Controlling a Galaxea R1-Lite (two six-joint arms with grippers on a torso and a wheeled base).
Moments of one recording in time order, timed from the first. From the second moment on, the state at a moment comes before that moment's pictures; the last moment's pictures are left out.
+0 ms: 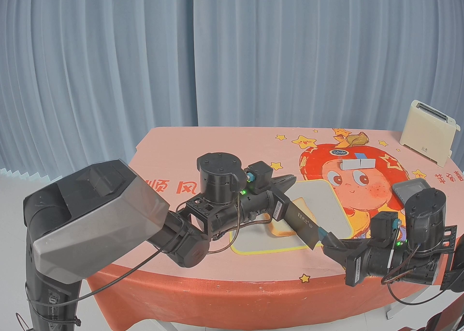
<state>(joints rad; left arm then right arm) -0.70 2.32 -1.19 -1.06 -0.23 0.08 0.75 1.48 -0.40 -0.49 -0.16 0.25</state>
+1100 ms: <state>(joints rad) -0.70 2.32 -1.18 -1.05 -0.23 0.08 0.75 1.49 -0.38 -0.49 -0.15 0.24</state>
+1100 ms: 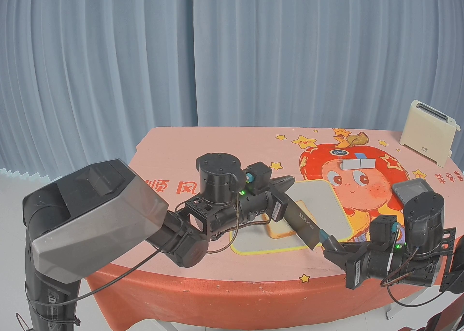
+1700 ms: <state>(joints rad) -0.70 2.35 -1.12 -1.07 -0.23 0.08 0.75 1.48 -0.41 -0.49 -0.15 0.25</state>
